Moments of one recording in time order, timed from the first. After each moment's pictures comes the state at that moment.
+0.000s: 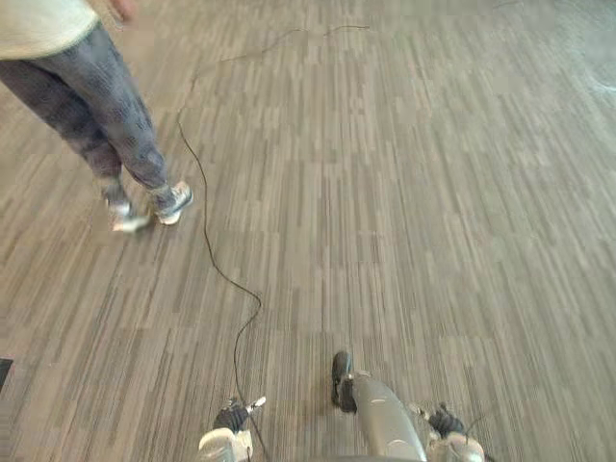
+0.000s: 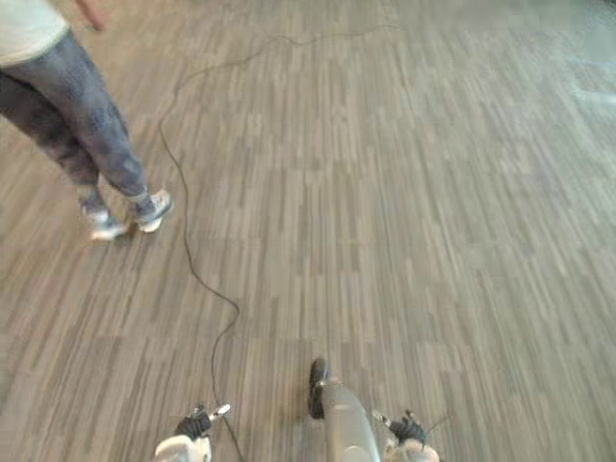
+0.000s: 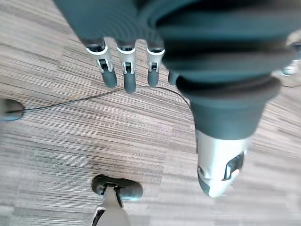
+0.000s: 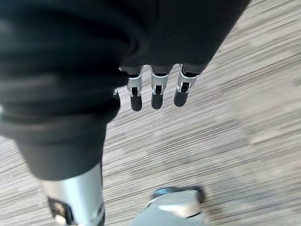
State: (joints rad) left arm 0.02 0.01 0.24 1.08 -0.09 -0.10 0.05; right arm 0.02 -0.08 -0.31 1.04 0.12 -0.08 -0.08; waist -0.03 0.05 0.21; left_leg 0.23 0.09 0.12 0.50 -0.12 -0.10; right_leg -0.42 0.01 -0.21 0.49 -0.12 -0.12
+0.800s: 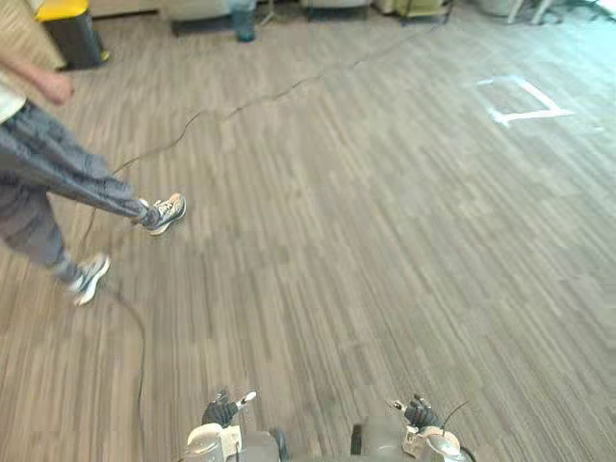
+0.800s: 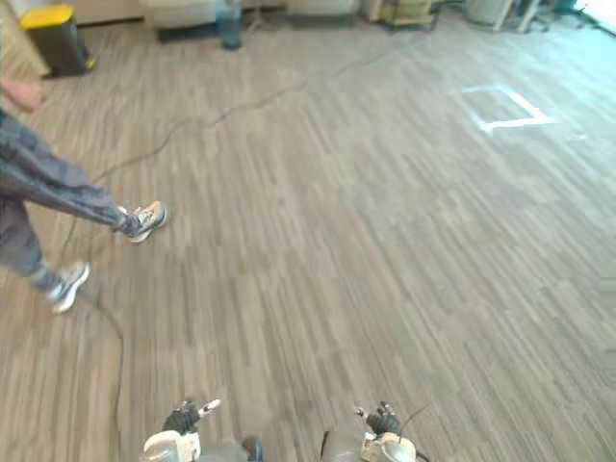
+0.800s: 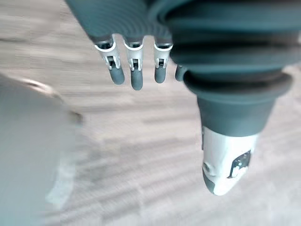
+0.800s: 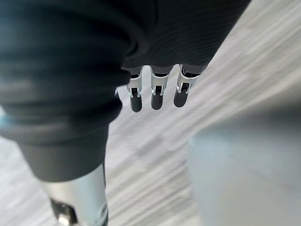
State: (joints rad) left arm 0.01 0.09 0.09 1.04 -0.12 -0.11 0.05; right arm 0.00 -0.05 -0.19 1.04 0.15 -0.11 -0.08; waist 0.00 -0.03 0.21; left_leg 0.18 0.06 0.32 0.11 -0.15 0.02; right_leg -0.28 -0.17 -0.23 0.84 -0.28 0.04
